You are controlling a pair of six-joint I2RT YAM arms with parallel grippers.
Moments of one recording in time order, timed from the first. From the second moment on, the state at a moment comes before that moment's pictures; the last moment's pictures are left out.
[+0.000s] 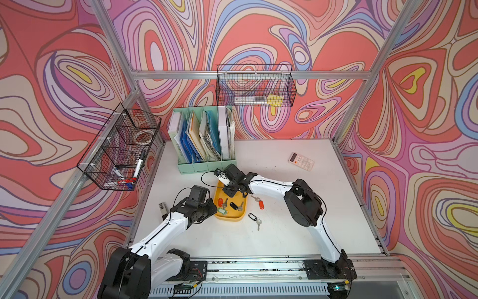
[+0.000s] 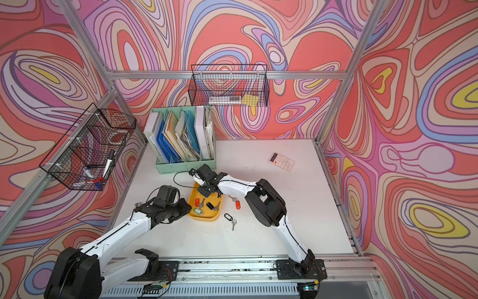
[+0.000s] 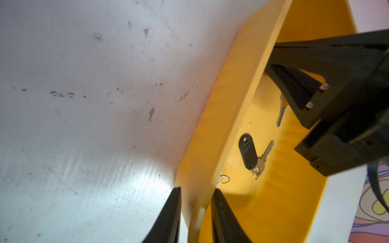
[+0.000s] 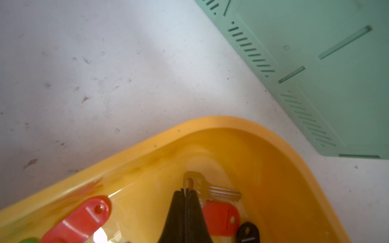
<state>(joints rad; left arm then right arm) -0.31 1.11 0.54 -0.43 0.14 -0.81 0.85 2.26 1.75 -0.38 0.01 -0.18</state>
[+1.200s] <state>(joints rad) -0.31 1.12 0.62 -0.43 0.04 -0.79 0.72 1.61 1.45 -0.56 -0.10 -0.01</state>
